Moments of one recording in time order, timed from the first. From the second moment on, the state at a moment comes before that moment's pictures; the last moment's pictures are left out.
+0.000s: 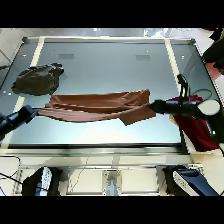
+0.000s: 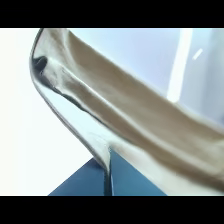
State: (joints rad) left arm 0.58 -0.66 0.64 0.87 -1.02 -1.25; right arm 0.02 -0.91 0.85 -0.86 1.02 1.39
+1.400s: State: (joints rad) left arm 0.14 -1.66 1.31 1.66 -0.81 -1.63; right arm 0.04 -1.78 1.42 -0.89 0.85 1.35
